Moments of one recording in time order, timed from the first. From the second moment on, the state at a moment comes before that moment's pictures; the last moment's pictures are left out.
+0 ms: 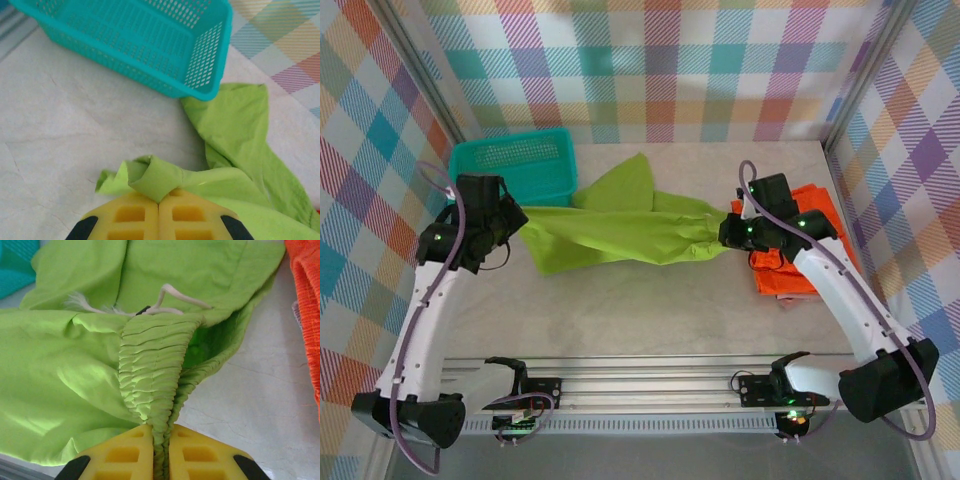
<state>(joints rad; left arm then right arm) -0.15 1.09 1.36 -1.01 -0.20 -0.72 0.36 1.21 1.24 -0.94 -0.17 0.46</state>
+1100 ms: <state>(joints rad) -0.15 1.62 1.22 -0.84 0.02 -0.67 0.31 1.37 1.05 -0.90 -0.24 0.55</state>
